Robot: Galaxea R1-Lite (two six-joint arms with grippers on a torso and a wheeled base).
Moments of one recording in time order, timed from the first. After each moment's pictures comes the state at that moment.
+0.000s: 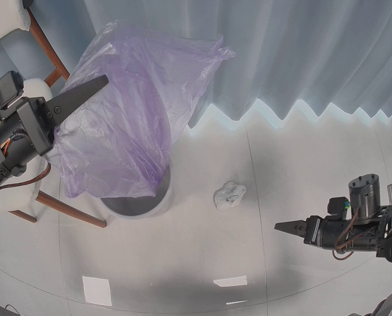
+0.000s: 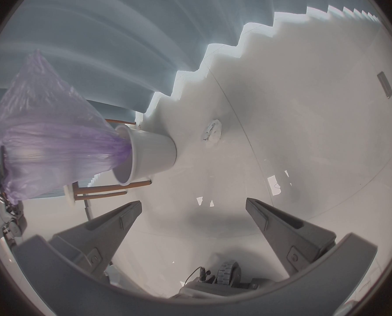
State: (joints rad) left arm -0.37 1.30 -0.70 -0.91 -0.55 -0.38; right arm 0.47 1.58 -0.43 -0.50 0.16 0.68
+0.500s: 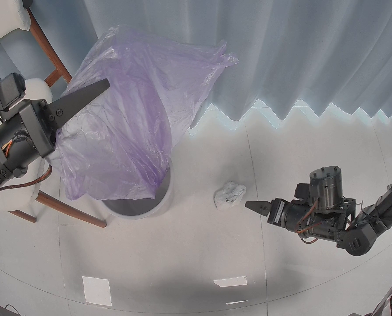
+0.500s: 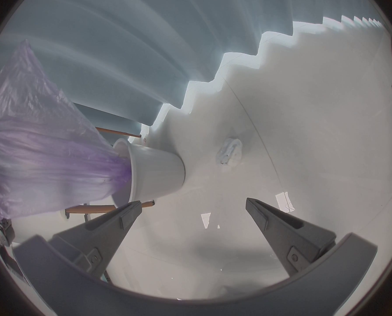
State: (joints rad) left arm -0.37 1.30 -0.70 -0.89 -0.55 -0.38; right arm 0.53 1.88 -0.59 -0.75 0.06 0.68
